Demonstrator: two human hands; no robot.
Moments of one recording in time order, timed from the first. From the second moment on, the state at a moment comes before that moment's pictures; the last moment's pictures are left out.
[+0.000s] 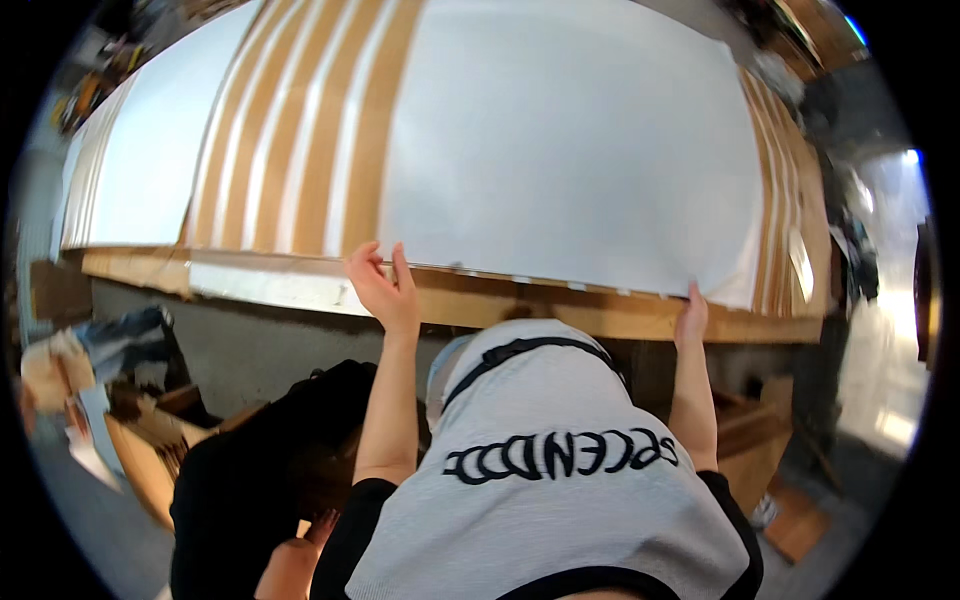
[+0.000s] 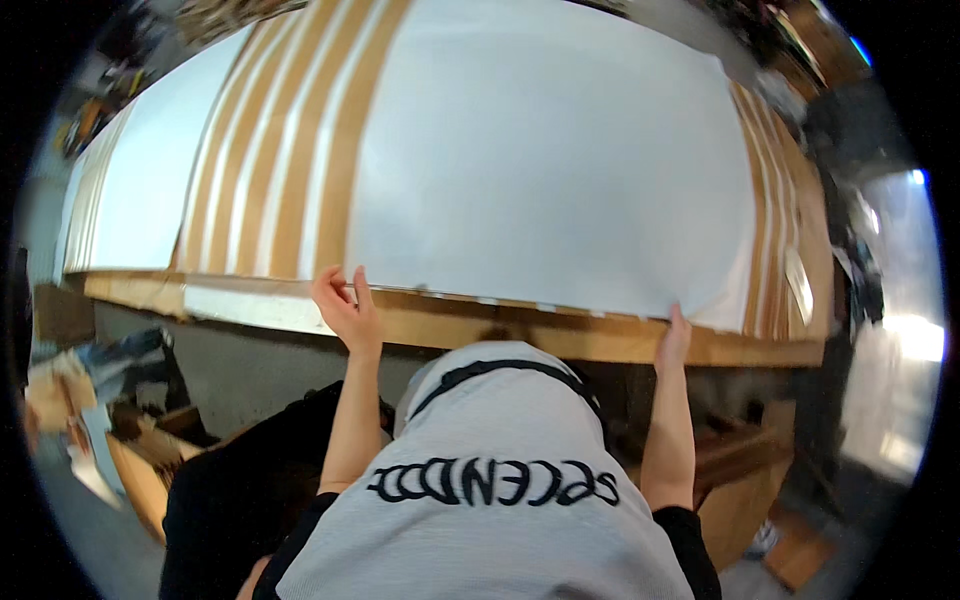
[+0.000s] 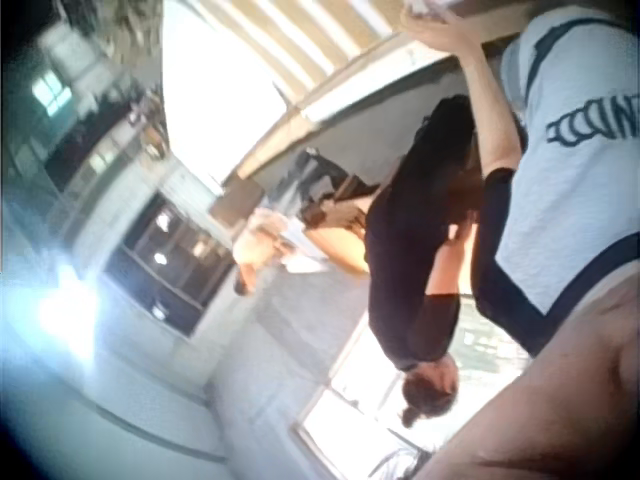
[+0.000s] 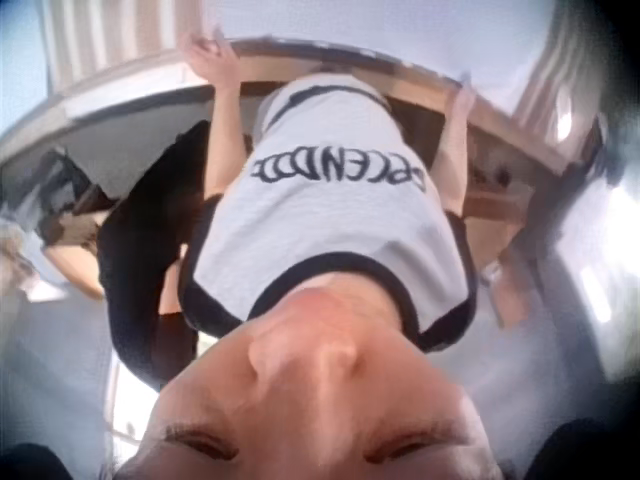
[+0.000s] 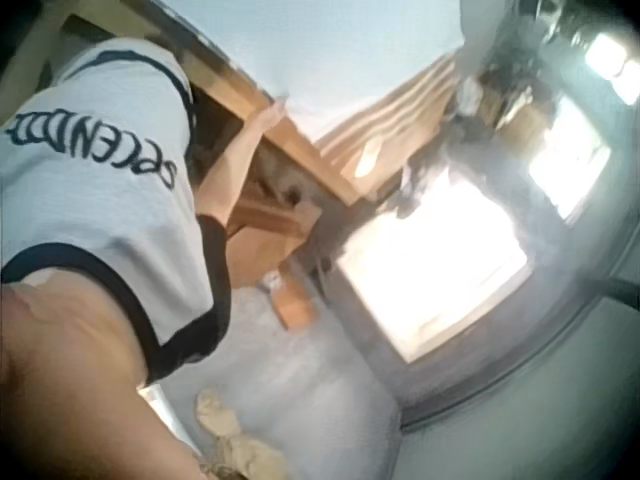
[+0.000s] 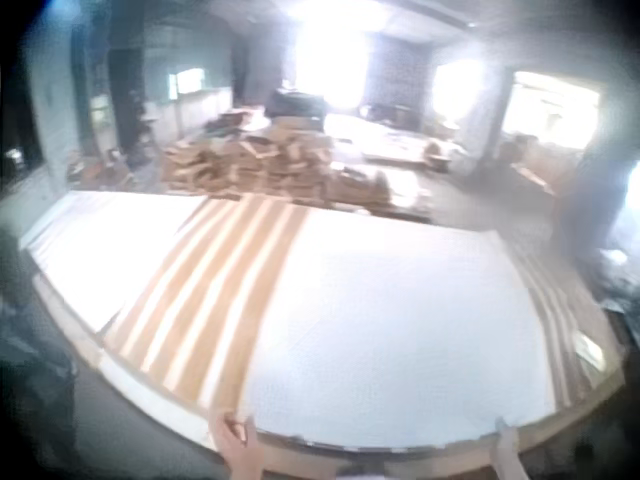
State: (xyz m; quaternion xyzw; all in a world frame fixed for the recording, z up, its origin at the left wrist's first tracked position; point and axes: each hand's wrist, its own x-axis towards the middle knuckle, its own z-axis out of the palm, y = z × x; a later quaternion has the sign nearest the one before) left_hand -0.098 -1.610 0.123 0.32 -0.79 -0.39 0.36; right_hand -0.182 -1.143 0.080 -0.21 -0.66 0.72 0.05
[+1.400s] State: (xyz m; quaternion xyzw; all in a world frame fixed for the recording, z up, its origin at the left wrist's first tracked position) left_hand -0.131 -1.550 0.118 0.07 -0.93 -0.35 0.02; right_hand -0.187 -1.095 0.095 -0.33 -0.60 0.73 0.01
